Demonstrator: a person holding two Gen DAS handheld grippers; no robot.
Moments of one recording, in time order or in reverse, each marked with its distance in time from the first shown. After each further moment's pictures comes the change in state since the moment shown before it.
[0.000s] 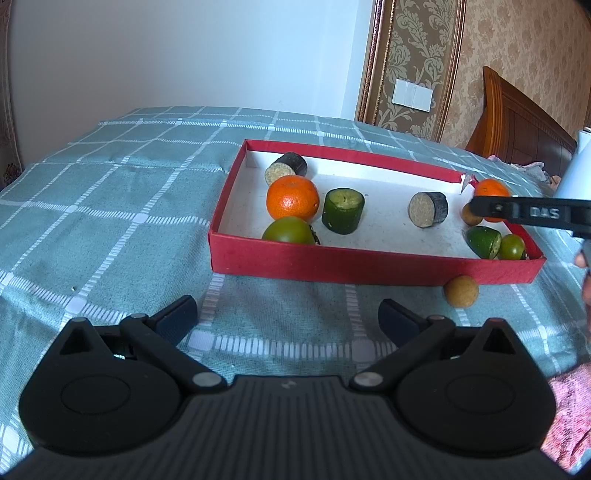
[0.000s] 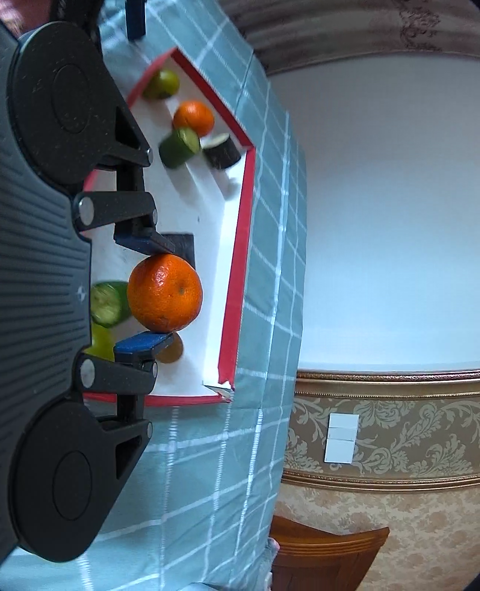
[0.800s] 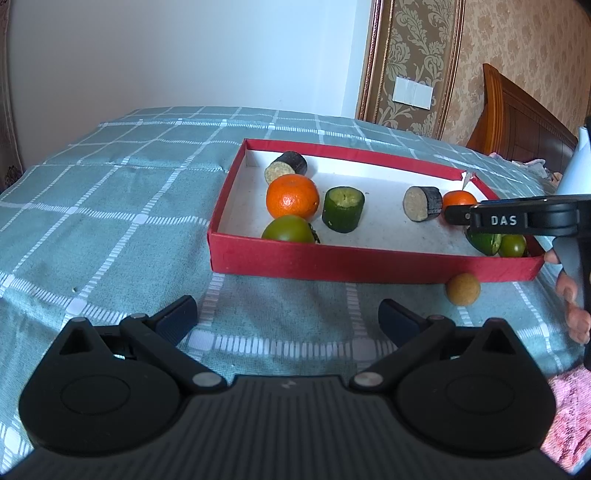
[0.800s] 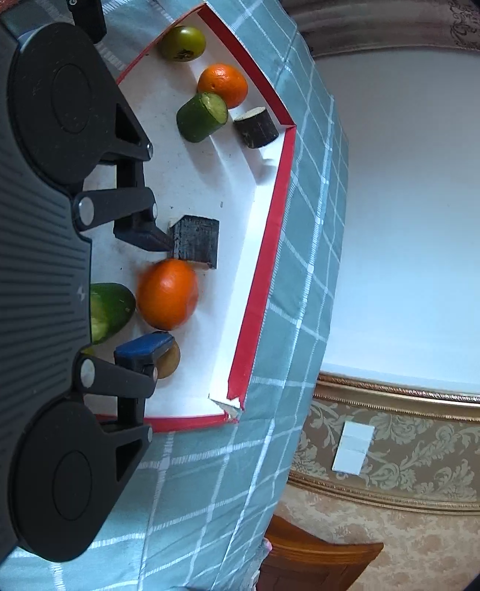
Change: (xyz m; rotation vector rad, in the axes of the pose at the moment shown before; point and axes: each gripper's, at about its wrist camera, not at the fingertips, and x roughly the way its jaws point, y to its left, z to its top) left arm 0.001 -0.002 0.000 0.011 0.005 0.009; right arm 0.030 0.017 -0.001 -0.074 0.073 -0.060
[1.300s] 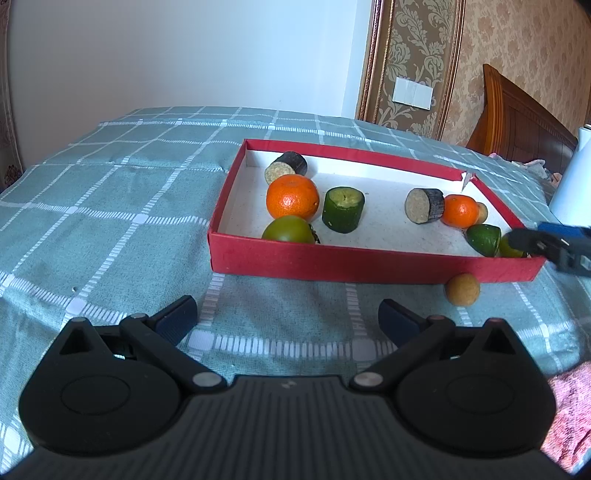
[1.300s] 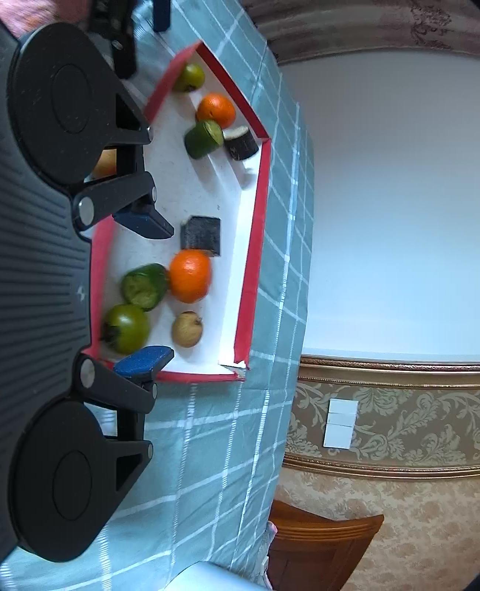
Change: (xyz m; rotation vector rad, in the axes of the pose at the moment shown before) left arm -0.001 0.000 0.000 0.000 0.000 0.000; right arm -0.069 -0.022 -0.036 0.067 -0.094 0.032
